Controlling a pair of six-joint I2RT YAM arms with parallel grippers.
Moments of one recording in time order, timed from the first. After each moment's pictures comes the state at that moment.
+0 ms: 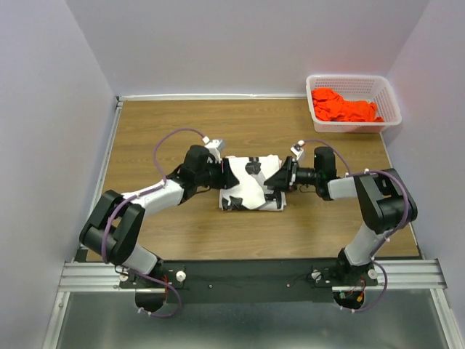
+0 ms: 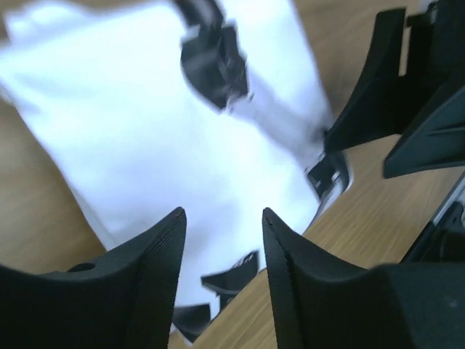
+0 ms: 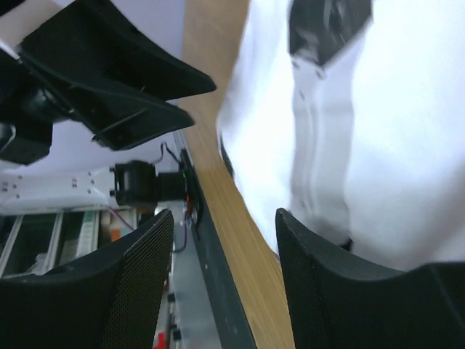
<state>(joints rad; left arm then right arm) -0.50 1.48 0.78 0.18 0.34 -0.48 0.22 1.71 0.65 0.60 -1.01 0.82</state>
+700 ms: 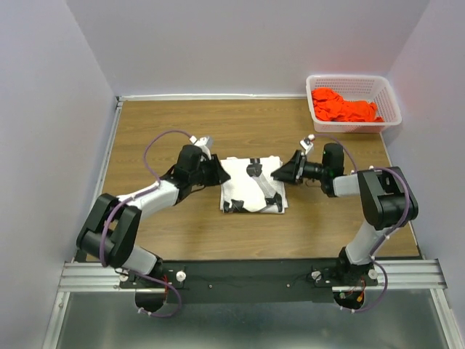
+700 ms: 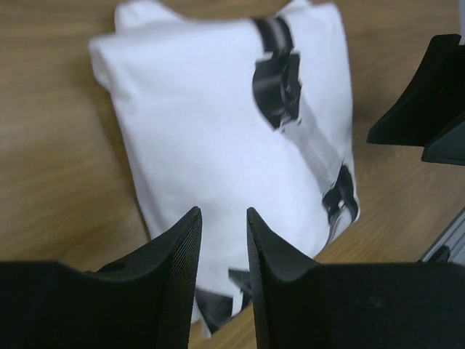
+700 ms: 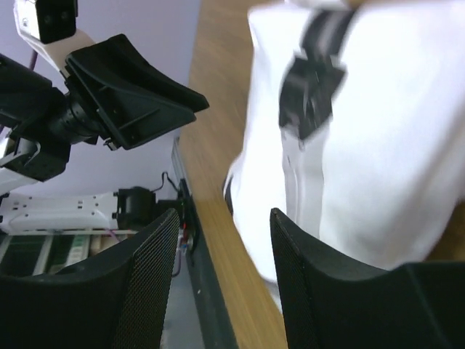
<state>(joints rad) -0.46 1.43 0.66 0.17 0.29 -0.59 0.13 1.75 0.58 0.70 -1.08 0.84</state>
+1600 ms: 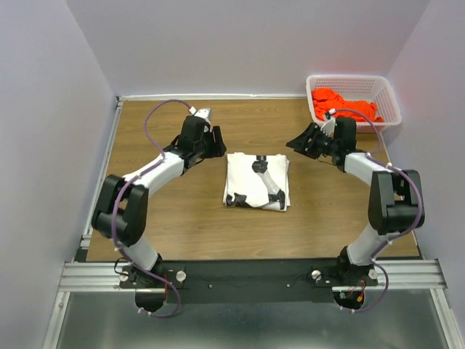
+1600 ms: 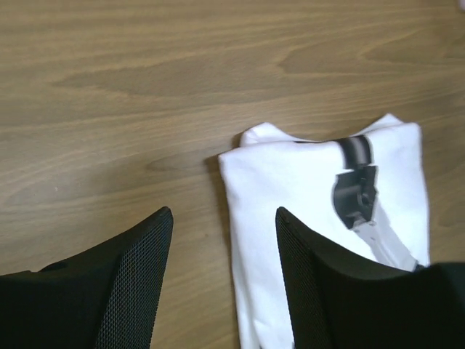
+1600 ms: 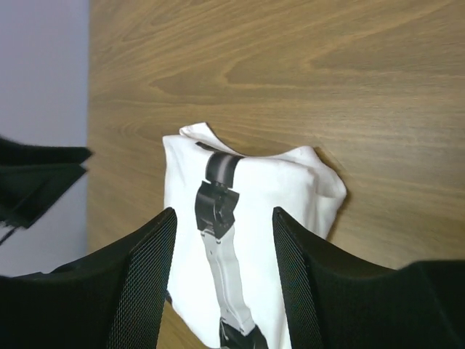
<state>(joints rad) -0.38 1.70 1.08 -0.02 0.10 -0.42 0.04 1.75 0.95 0.23 -0.66 0.63</state>
